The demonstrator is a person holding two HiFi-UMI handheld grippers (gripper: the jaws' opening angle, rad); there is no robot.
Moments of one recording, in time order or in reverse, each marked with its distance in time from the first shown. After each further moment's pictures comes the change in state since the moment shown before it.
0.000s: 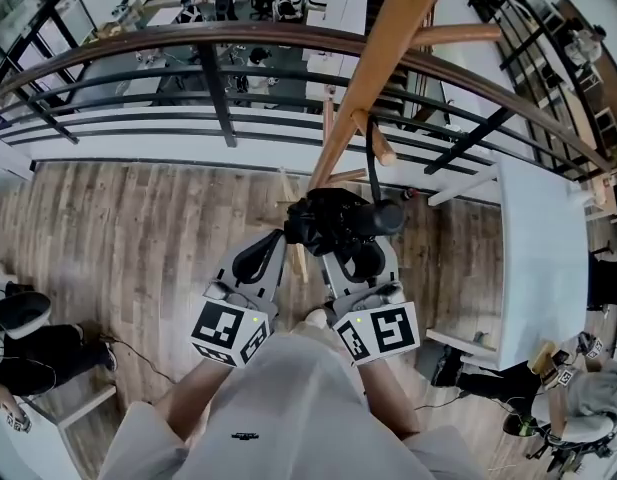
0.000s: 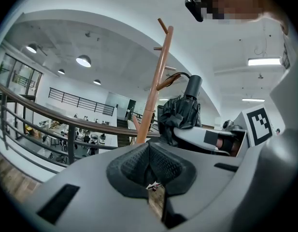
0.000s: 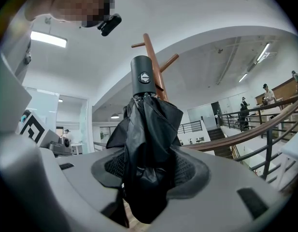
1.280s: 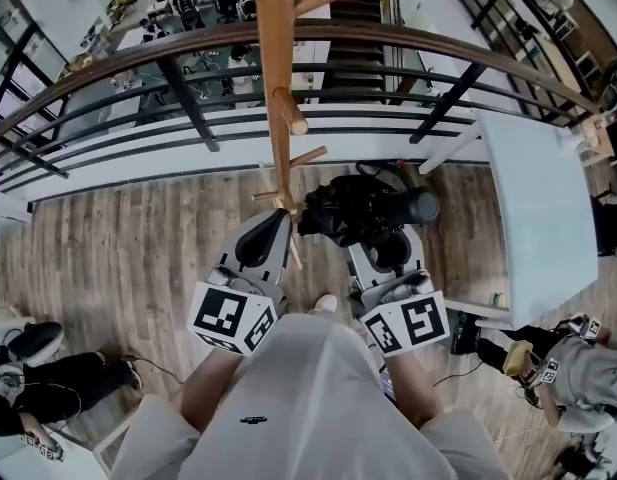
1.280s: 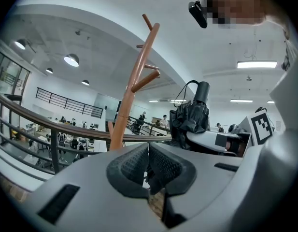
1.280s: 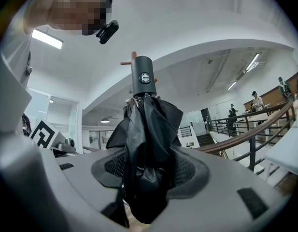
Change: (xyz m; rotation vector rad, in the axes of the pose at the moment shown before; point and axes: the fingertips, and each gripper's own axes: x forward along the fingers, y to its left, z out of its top) left arm 0.042 -0.068 0.019 0.038 -0.021 -0.124; right arm -0.074 -0.069 0.035 0.010 -0.067 -0.120
